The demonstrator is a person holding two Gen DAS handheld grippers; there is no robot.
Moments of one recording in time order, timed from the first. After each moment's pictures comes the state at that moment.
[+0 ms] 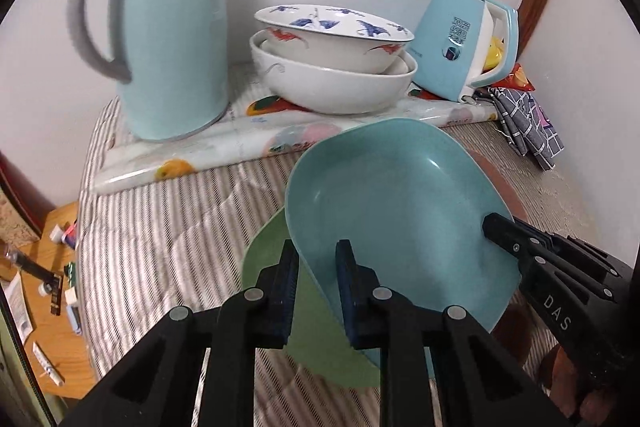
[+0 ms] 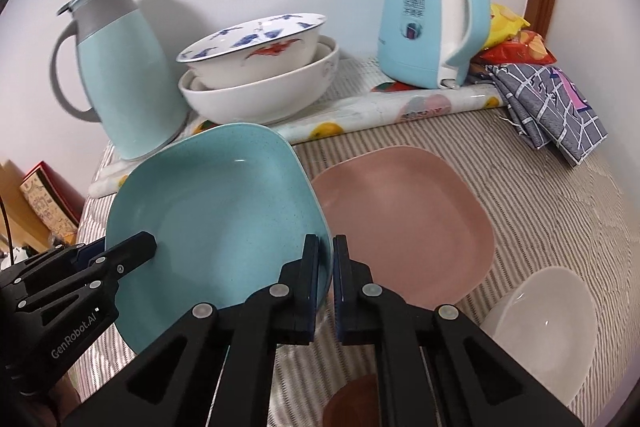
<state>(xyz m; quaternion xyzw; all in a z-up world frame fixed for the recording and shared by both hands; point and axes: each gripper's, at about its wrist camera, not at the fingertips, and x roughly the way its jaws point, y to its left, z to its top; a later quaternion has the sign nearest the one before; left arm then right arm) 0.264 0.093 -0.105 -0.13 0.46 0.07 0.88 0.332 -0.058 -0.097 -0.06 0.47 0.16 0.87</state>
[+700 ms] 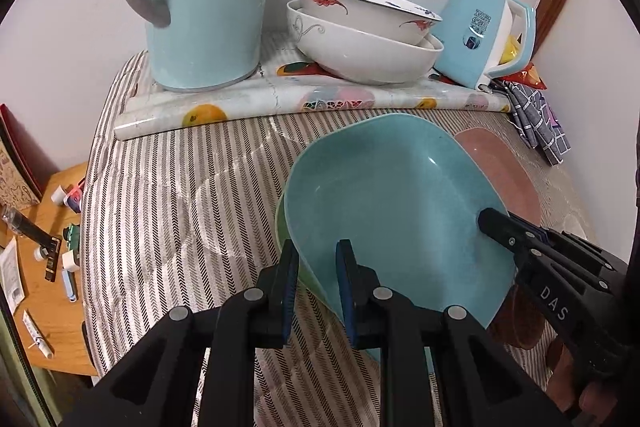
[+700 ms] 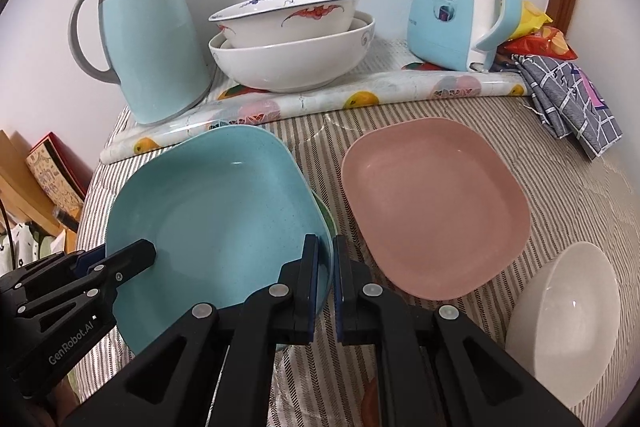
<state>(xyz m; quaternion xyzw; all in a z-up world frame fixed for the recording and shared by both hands) 0.240 0.106 -0.127 -0.15 0.47 0.08 0.87 0.318 -0.041 -0.117 -0.07 0.49 0.18 0.85</state>
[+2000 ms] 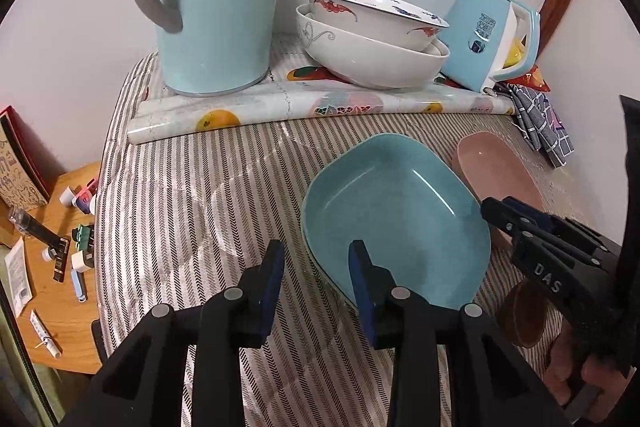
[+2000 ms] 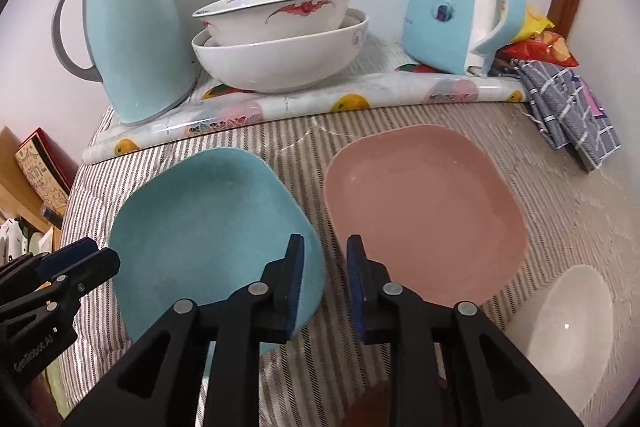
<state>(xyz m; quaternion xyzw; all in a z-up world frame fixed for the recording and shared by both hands) 0.237 0.109 -0.117 -0.15 0.47 0.09 0.86 0.332 -0.046 -0.118 -0.09 0.48 0.16 0.86</state>
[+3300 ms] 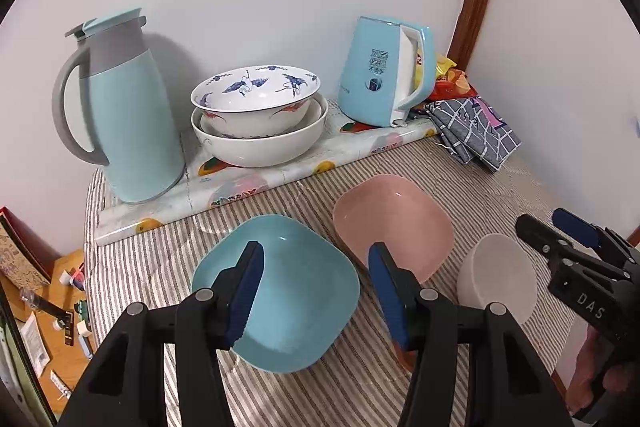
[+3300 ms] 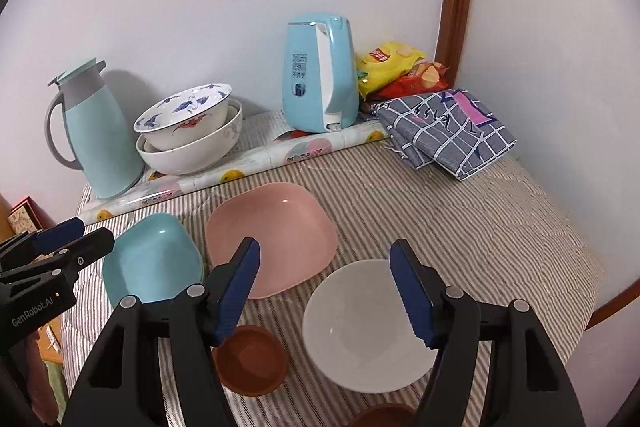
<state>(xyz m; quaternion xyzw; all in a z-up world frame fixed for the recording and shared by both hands) 0.259 0.015 -0.030 -0.07 0.41 0.03 0.91 0.303 -0.176 -0.024 -0.04 0.40 0.08 0.91</state>
